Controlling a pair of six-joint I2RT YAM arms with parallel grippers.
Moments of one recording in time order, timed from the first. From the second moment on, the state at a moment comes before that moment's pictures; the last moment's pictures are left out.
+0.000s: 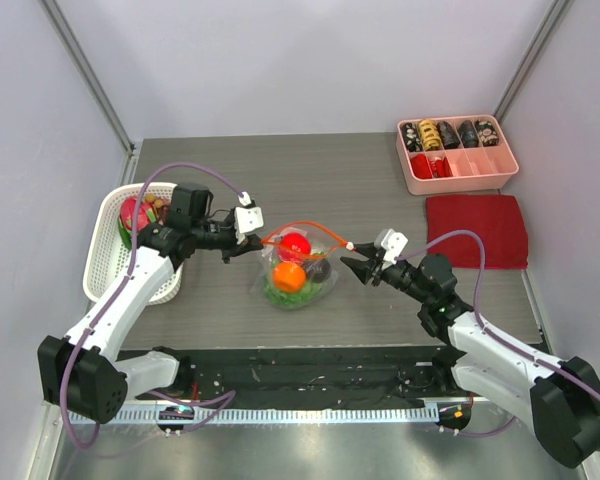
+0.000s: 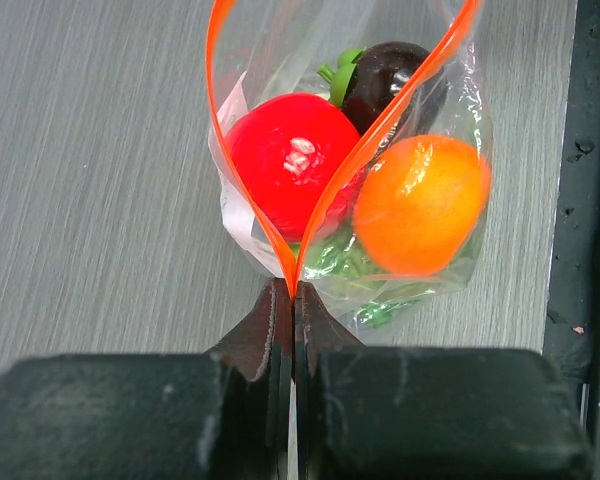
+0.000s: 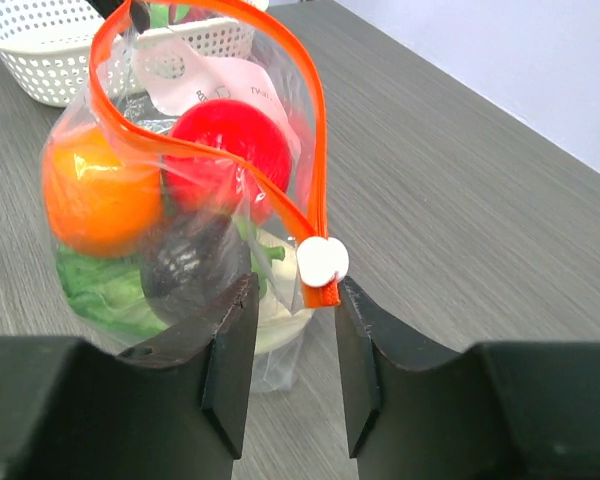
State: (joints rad) left arm -0.33 1.18 1.02 -0.60 0.80 0.79; right arm 0.51 0.89 0.26 0.66 -0.44 -0.13
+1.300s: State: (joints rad) left arm -0.67 1.36 1.46 -0.66 0.81 0.71; right arm 0.51 0.80 0.55 0.14 -0.75 -0.49
